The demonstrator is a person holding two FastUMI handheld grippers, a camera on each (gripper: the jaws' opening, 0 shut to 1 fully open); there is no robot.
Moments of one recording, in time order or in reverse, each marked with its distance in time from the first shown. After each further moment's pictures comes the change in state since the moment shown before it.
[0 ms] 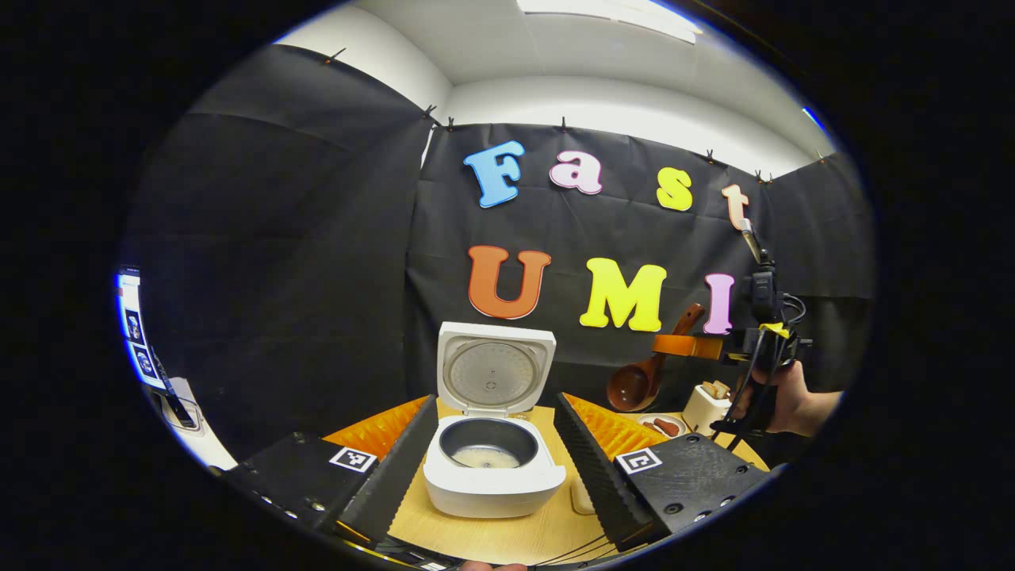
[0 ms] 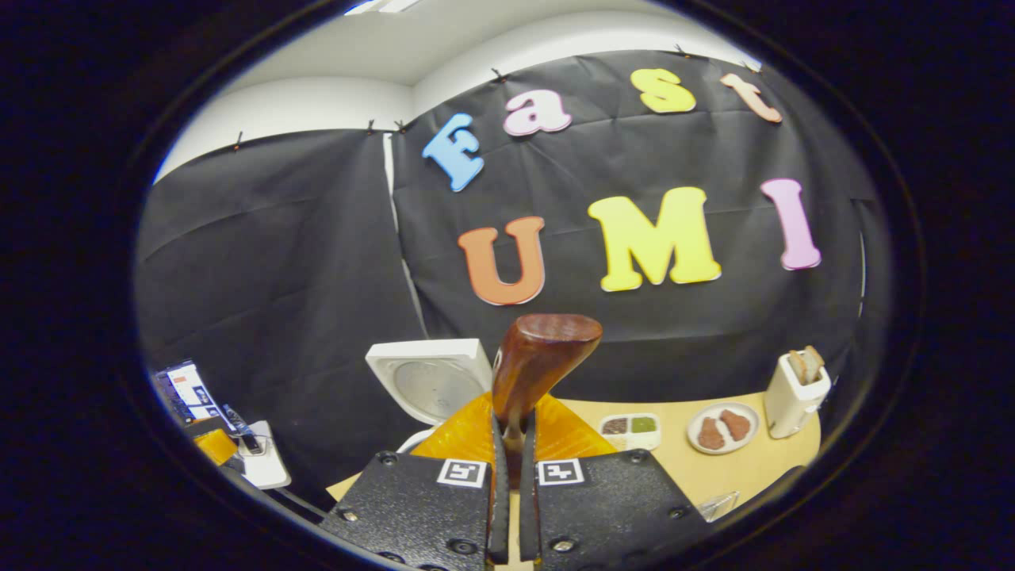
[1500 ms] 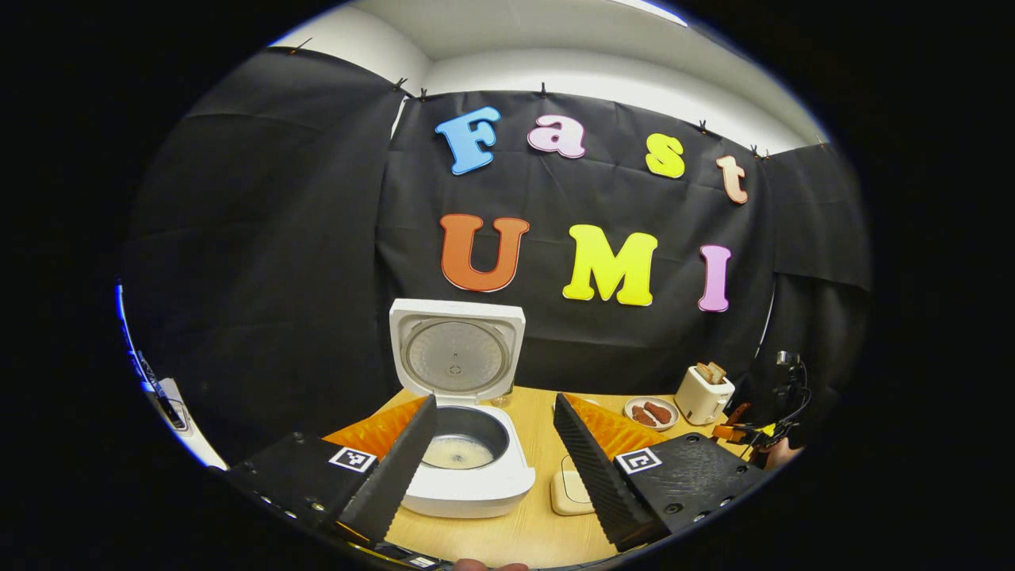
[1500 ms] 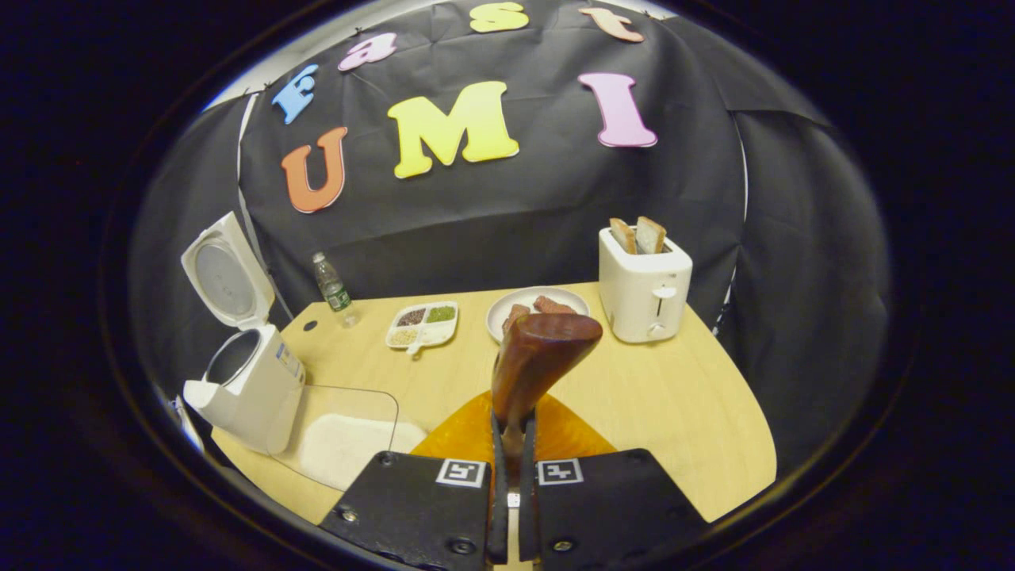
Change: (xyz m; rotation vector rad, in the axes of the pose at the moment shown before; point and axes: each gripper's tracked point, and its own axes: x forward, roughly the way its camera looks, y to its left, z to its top) left arm 0.066 -0.049 -0.021 0.034 0.129 0.000; right arm -0.035 -0.301 -0.225 0.105 0.288 -0.398
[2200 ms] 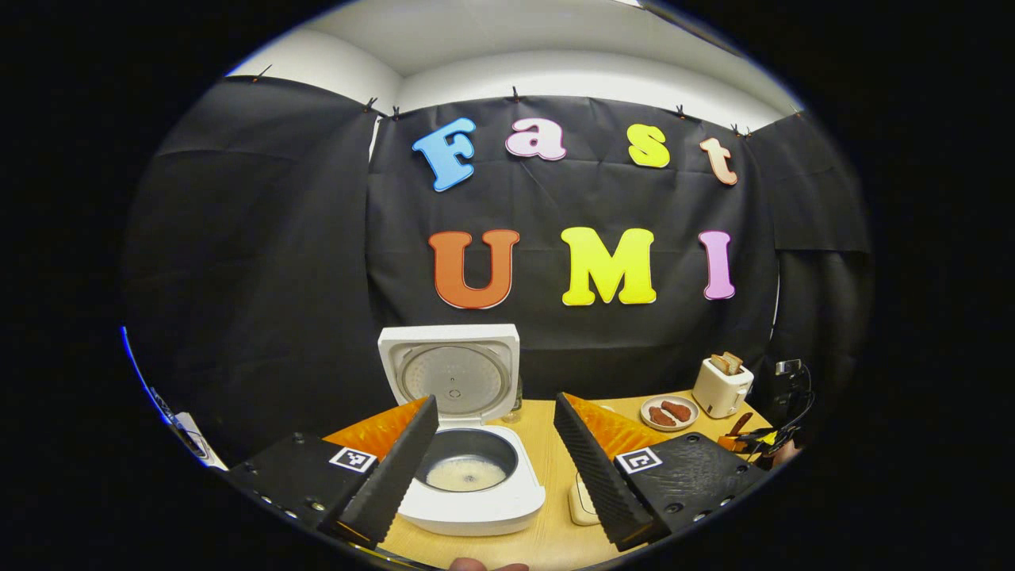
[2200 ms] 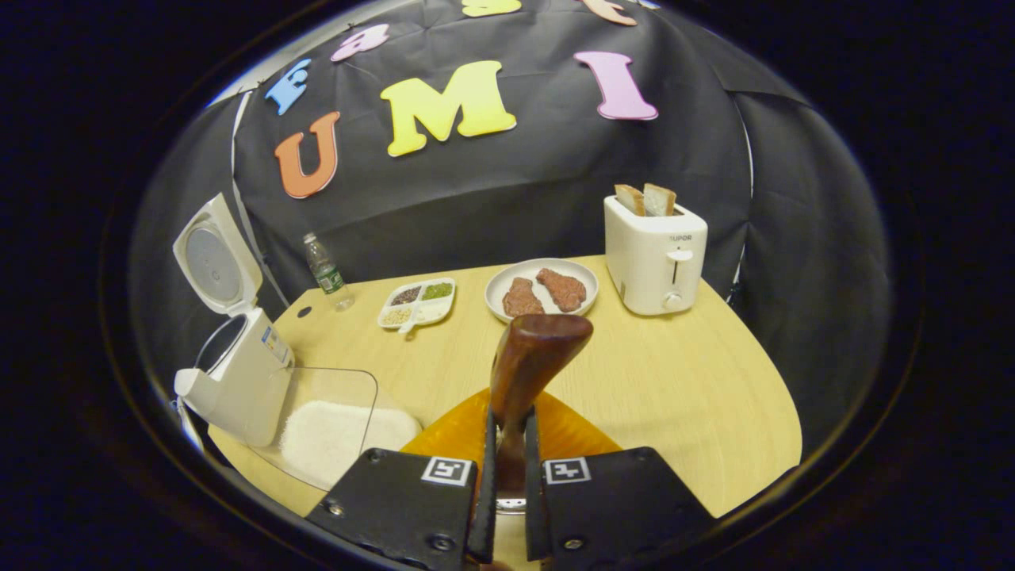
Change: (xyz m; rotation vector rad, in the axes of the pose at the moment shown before) left arm 0.022 -0.011 0.022 0.107 -0.070 0.017; right arm 0.020 0.003 -0.021 -0.008 0.019 0.014
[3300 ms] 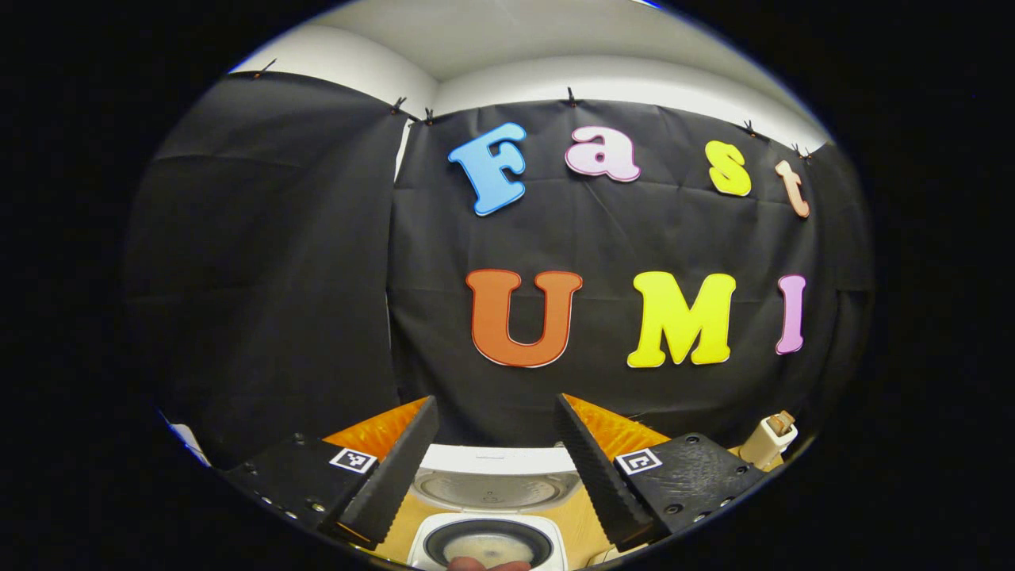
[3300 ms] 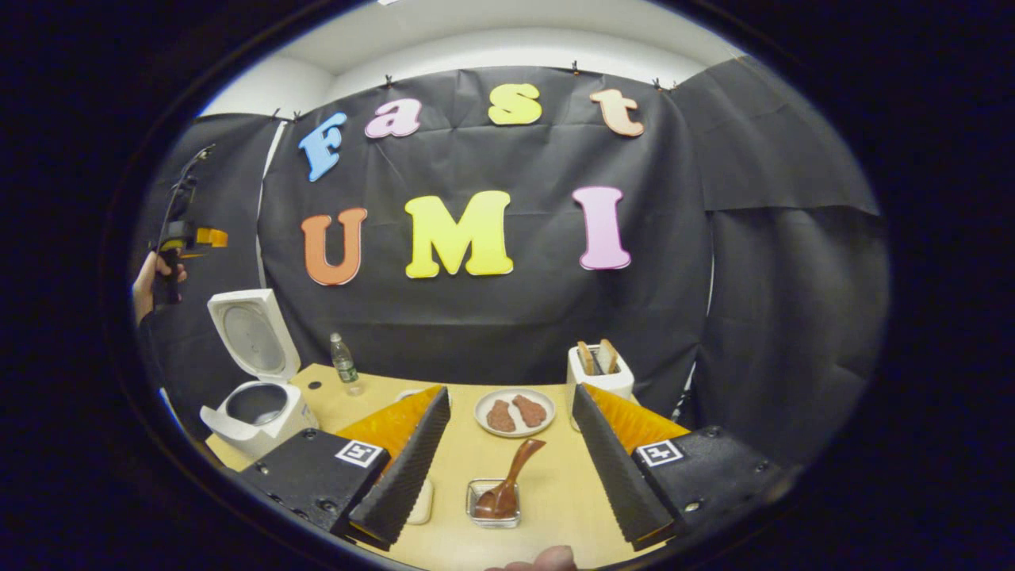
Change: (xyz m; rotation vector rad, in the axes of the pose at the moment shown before) left arm 0.208 0.077 0.090 -0.030 -0.017 0.132; right arm -0.193 -0.005 0.142 -0.121 -0.365 -0.117
